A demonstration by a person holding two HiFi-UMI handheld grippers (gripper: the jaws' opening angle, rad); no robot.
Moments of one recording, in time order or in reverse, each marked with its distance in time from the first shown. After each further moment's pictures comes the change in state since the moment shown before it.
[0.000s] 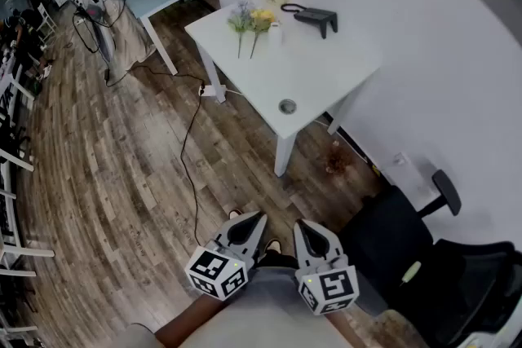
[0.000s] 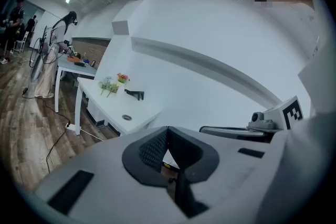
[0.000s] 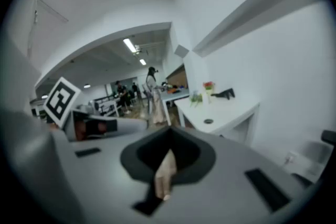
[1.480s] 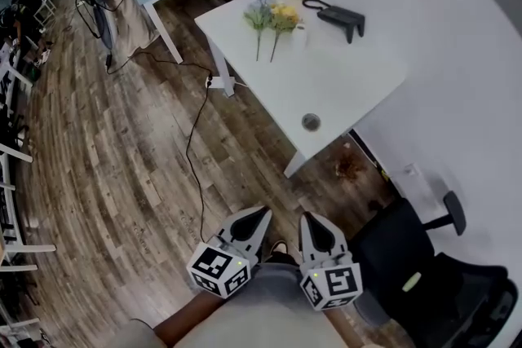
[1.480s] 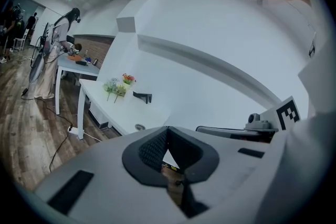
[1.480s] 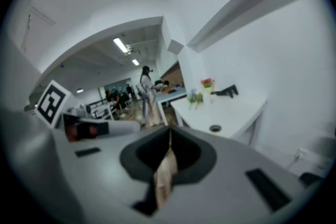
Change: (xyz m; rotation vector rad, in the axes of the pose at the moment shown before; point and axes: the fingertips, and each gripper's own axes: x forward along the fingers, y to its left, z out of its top) left arm 0.037 0.093 0.057 -0.018 0.020 0.008; right arm 0.114 -0.010 0.040 0.076 0.012 -0.046
